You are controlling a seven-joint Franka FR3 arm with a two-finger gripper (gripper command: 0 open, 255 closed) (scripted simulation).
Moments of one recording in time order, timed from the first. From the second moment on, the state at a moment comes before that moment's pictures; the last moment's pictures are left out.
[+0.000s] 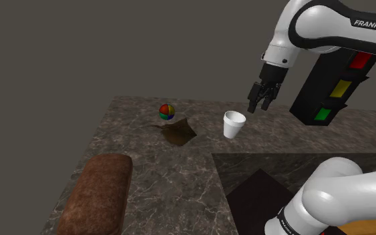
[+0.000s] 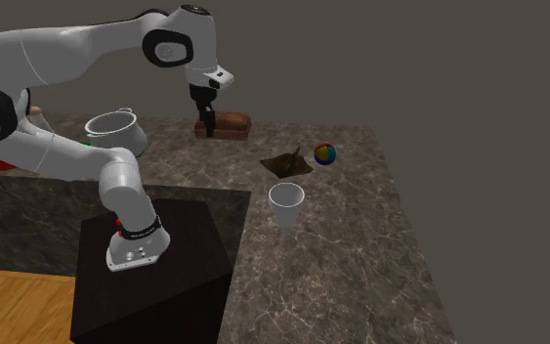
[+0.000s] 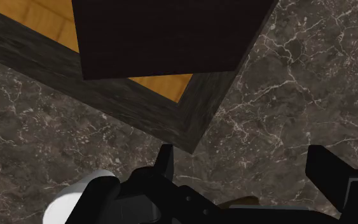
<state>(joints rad) 0.00 -0.80 -0.06 -2.35 0.08 1.50 0.00</state>
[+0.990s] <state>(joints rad) -0.05 -0.43 -0.12 -2.34 -0.04 1.85 -0.09</state>
